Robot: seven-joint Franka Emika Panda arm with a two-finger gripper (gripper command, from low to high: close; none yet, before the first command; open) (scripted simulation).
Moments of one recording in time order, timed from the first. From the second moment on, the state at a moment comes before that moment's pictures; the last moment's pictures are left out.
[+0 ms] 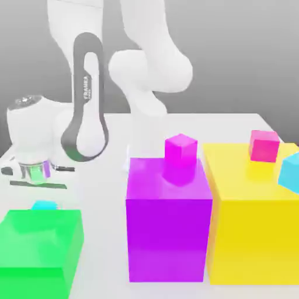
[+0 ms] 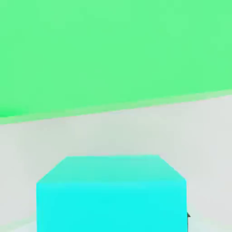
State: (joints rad) arm -0.39 0.12 -0.32 -2.77 0.15 2.89 0.04
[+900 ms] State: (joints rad) arm -0.06 -0.74 0.23 -2.68 0.17 1.96 0.89
